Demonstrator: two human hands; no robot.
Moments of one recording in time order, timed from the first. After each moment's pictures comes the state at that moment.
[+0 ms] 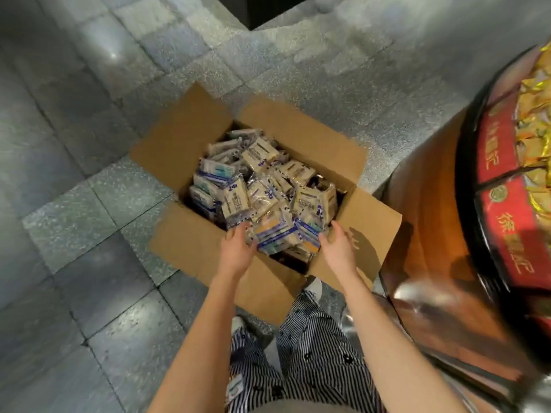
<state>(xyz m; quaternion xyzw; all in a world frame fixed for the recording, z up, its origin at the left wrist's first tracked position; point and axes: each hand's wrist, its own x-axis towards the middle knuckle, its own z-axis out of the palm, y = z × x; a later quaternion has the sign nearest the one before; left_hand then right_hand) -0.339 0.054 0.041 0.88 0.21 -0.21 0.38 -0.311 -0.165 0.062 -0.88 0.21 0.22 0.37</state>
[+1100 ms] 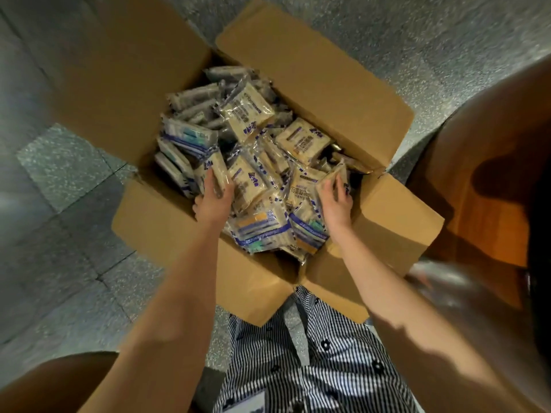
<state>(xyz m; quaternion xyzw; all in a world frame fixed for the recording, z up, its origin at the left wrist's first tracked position) -0.217 0.062 -0.091 0.77 0.46 -0.22 0.37 -0.169 -0.177 -0.084 -0.72 0.36 0.29 0.52</state>
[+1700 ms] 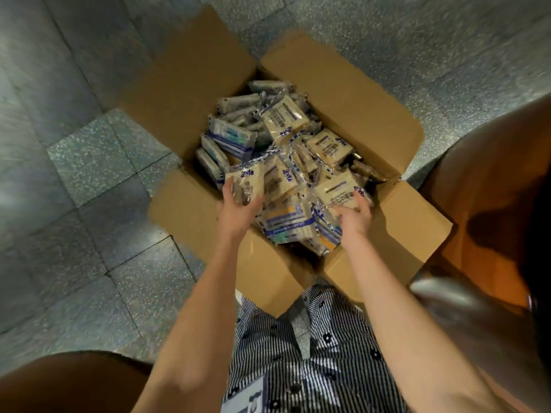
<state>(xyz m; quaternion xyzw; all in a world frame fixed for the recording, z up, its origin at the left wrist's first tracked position) -0.273 0.069 -0.020 0.71 0.44 -0.14 0.53 -0.209 -0.151 -0.022 -0.65 0.44 0.18 0.59</state>
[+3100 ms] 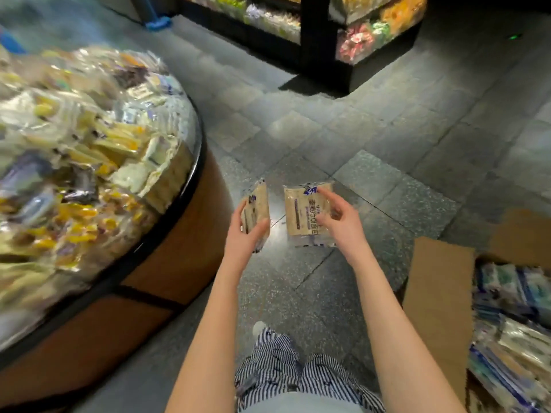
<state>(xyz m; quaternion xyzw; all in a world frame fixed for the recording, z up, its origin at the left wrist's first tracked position) -0.829 0.100 0.188 0.42 0.65 0.43 0.46 -0.621 0.119 0.221 -0.55 -0.52 0.50 0.41</state>
